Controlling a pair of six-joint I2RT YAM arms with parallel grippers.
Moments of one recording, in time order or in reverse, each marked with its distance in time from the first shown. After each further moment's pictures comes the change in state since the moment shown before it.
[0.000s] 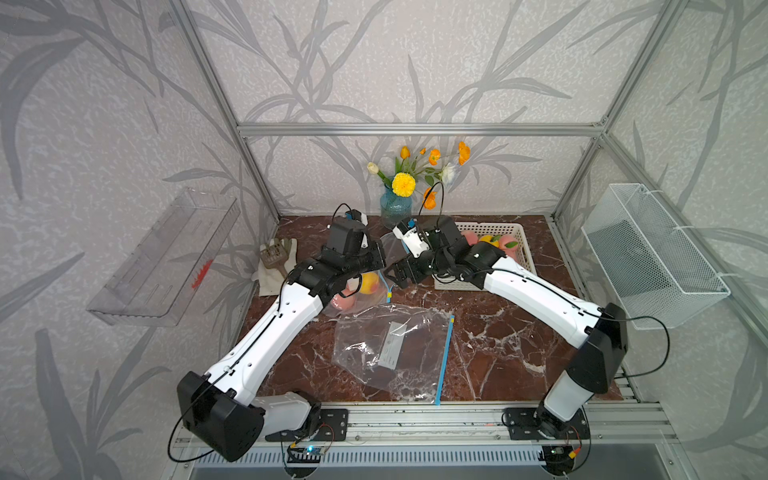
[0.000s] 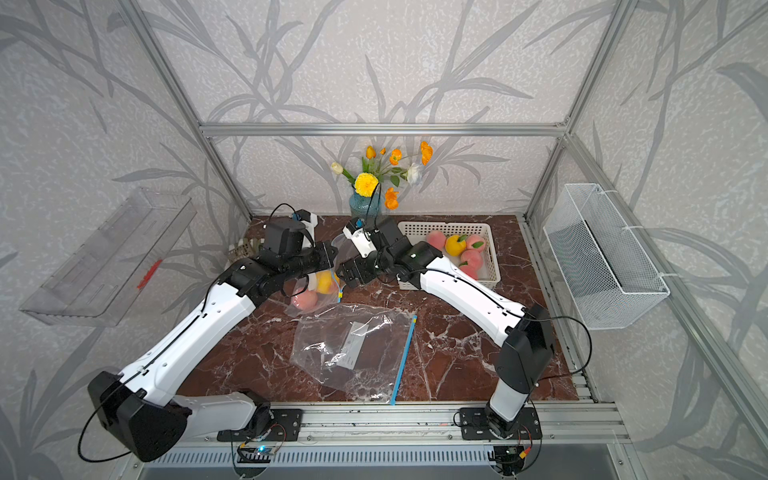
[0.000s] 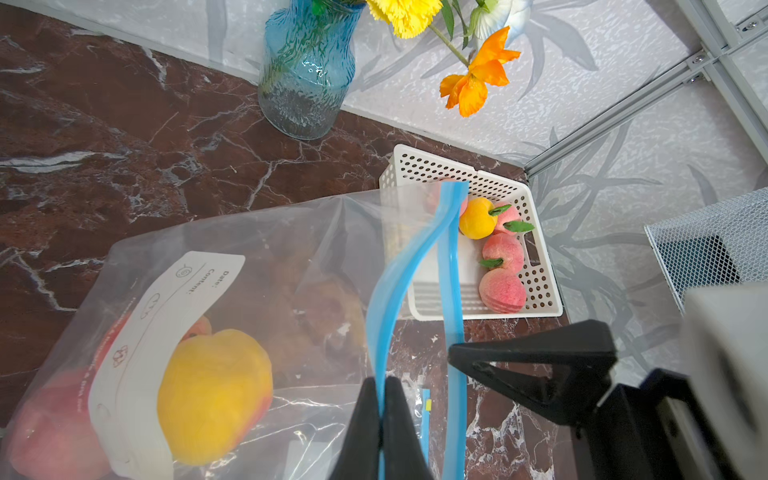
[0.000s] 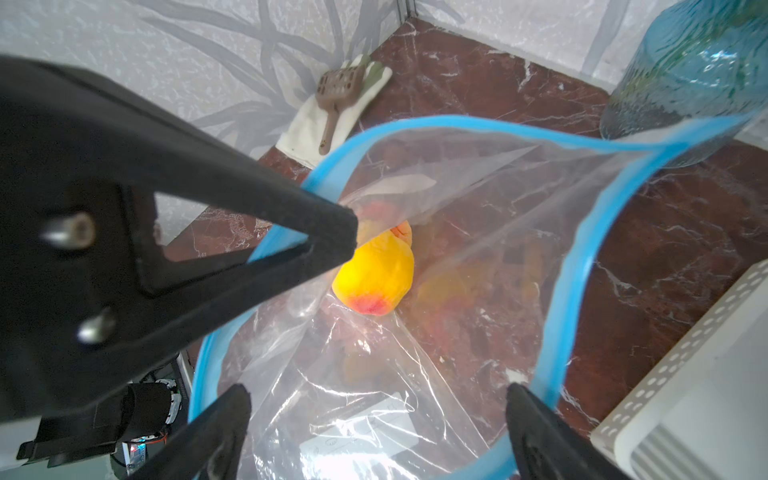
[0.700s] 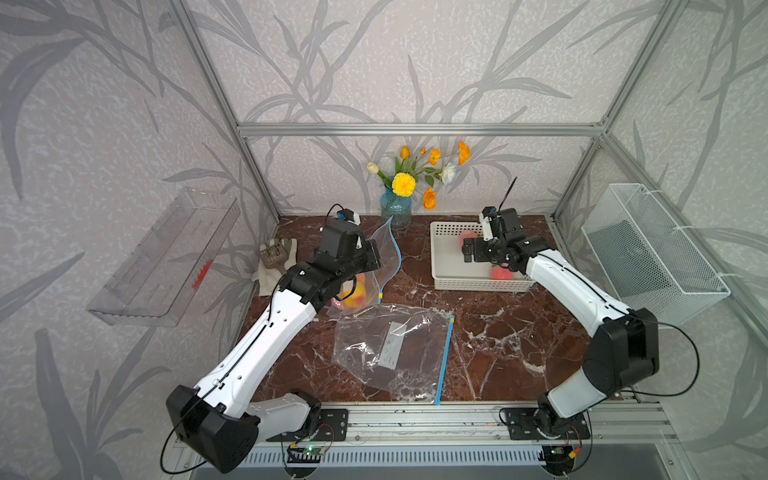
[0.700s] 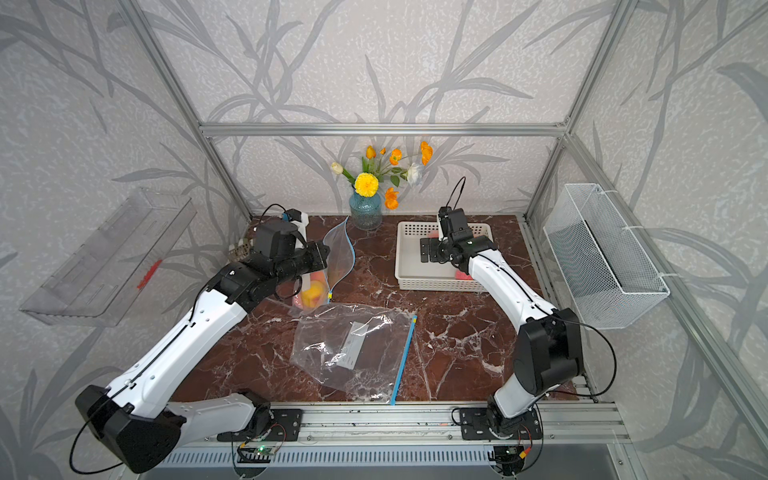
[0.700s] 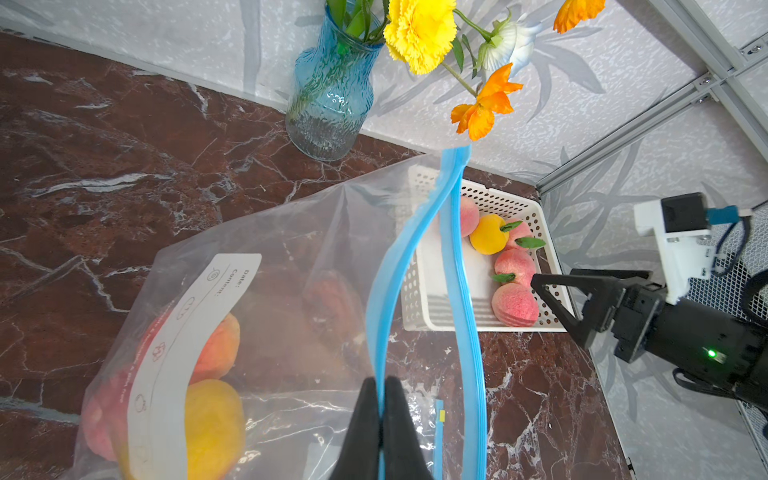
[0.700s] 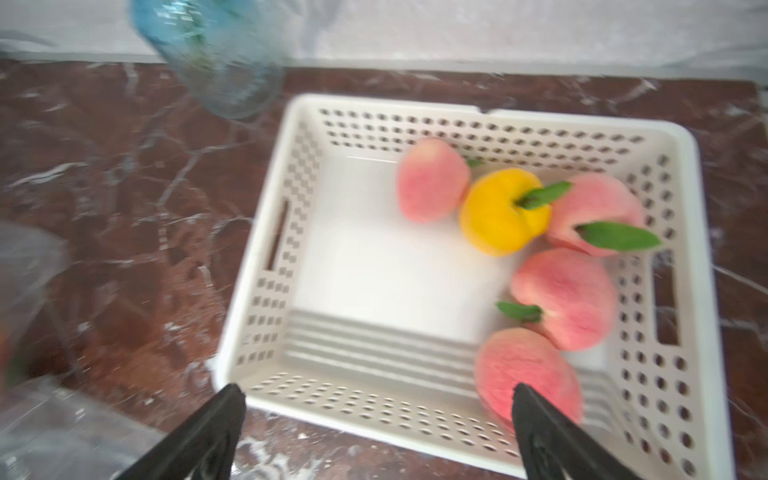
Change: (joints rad) left arm 0.000 -0.054 0.000 -0.029 -0.067 0.014; right arm -0.466 -0.072 -0.230 -0.033 0.312 0.051
